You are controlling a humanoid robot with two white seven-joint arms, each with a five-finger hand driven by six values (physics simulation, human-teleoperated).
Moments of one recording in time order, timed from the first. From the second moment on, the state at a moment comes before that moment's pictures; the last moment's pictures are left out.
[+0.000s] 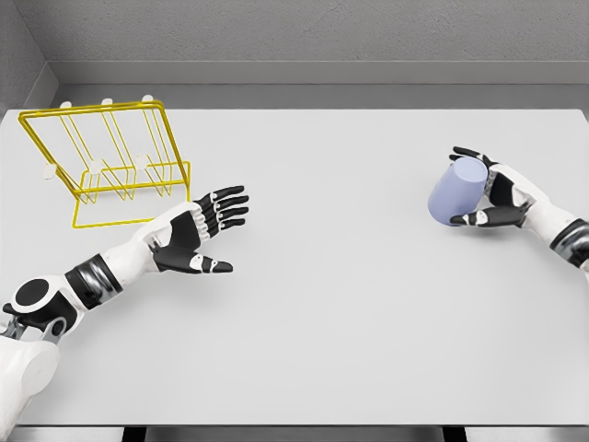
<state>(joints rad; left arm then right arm) -0.16 0.47 -0.30 -1.55 0.69 0.11 -0.61 -0.60 -0.66 0.82 -0.74 -0.94 -0.48 0.61</state>
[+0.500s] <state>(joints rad) -0.16 0.46 -0.30 -1.55 0.69 0.11 -0.61 -0.61 -0.65 0.82 -0.74 -0.94 -0.48 0.61</state>
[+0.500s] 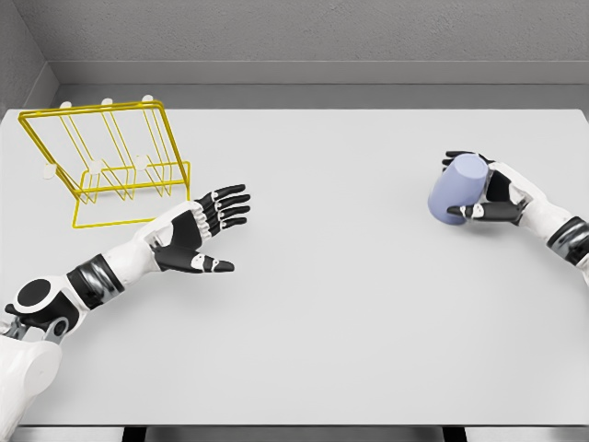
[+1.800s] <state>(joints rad) -0.16 0.46 -0.30 -1.54 0.68 0.08 -0.61 -0.65 -0.66 0.82 -0.98 -0.93 -0.49 0.61</state>
